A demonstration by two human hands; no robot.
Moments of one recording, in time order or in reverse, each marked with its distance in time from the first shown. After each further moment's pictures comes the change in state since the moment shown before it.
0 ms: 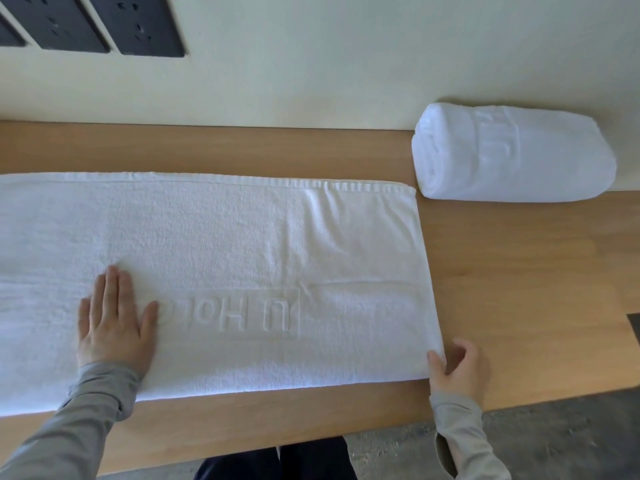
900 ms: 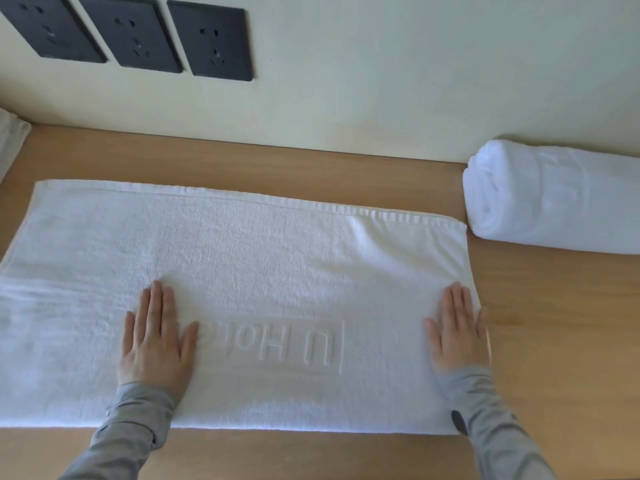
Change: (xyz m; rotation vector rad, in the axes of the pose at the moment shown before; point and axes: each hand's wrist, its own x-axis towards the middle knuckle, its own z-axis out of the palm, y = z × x) left_hand -0.004 0.010 -0.006 -0.003 0.020 0.021; right_hand 0.062 -0.088 0.047 -0.577 -0.222 -0.671
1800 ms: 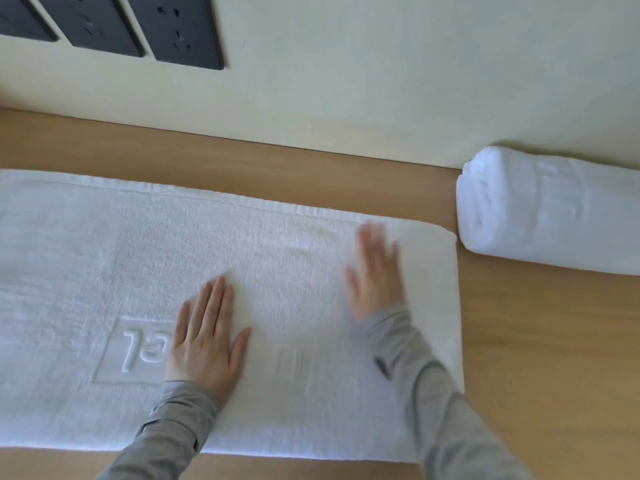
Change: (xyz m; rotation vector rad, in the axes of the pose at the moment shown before) left_hand 0.005 0.093 0.033 0.008 -0.027 0.189; right_hand 0.090 -0.087 -0.012 0.161 0.231 -0.338
